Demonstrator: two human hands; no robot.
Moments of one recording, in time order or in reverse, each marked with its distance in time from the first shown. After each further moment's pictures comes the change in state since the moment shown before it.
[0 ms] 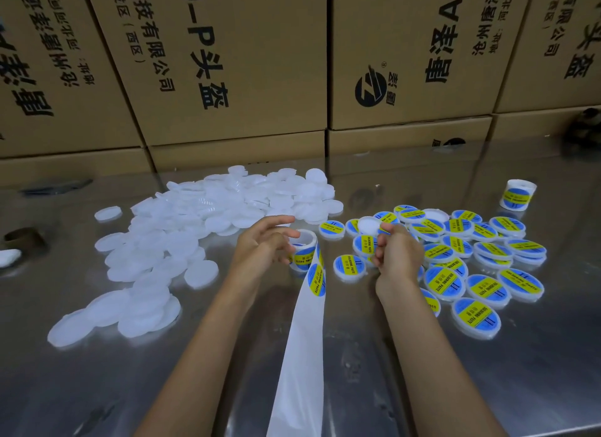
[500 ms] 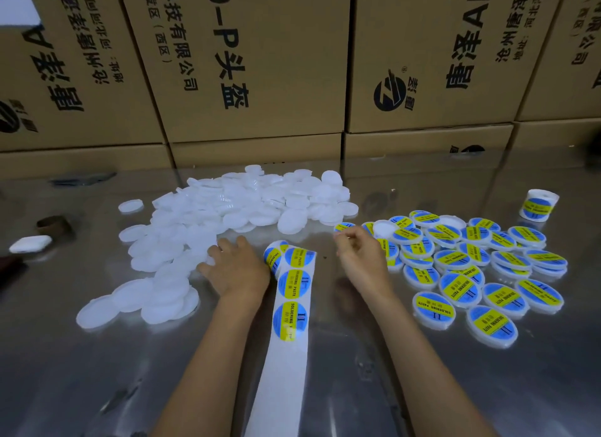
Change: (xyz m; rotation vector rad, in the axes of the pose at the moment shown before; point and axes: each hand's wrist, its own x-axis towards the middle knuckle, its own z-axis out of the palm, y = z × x) left_hand 0.005 -0.023 -0.032 1.400 0.301 -0.334; right_hand -0.027 0.036 0.025 -0.617 -0.438 -0.392
